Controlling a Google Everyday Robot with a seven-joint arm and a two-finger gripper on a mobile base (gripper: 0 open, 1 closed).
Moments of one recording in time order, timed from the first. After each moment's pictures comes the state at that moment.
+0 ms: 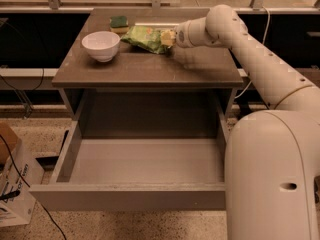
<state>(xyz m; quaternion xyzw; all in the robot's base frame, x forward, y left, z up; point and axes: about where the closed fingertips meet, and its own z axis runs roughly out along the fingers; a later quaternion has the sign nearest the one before) 0.878 -0.048 0.857 -0.25 0.81 0.23 0.48</state>
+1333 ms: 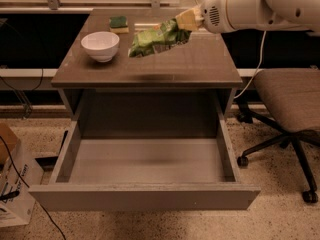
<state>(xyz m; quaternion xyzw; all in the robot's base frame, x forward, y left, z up) 0.673 -0.077 1.009 -0.31 0.78 0.18 0.52</state>
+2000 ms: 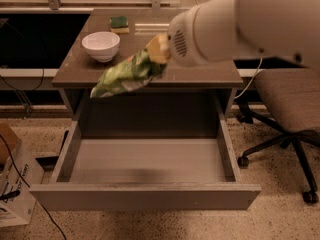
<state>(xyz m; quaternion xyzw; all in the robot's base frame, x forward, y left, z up) 0.533 -0.007 1.008 -0.27 0.83 0.17 0.46</state>
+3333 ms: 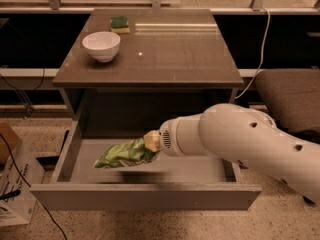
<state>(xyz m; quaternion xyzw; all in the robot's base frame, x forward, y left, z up) 0.480 0.013 0.784 -0.16 0.90 0.25 0.31</state>
